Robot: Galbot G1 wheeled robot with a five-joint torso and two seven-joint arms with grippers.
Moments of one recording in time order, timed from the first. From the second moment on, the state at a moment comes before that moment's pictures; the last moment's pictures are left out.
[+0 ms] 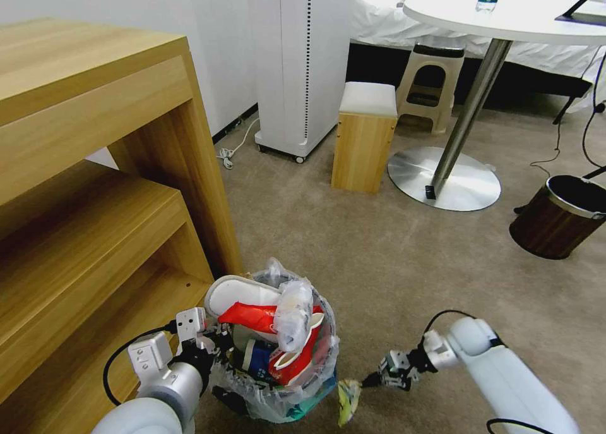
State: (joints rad) left arm 1.65 -1.24 -0.40 -2.48 -0.89 0.65 -0.66; right arm -0.93 1.01 0.25 1.22 0.09 0.36 -1.54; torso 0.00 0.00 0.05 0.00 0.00
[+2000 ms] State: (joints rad) left arm 1.65 -1.23 -0.40 -2.48 -0.88 0.64 -0.66; right arm -0.74 1.00 -0.03 1.57 0.81 0.12 -1.28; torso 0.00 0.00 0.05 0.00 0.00
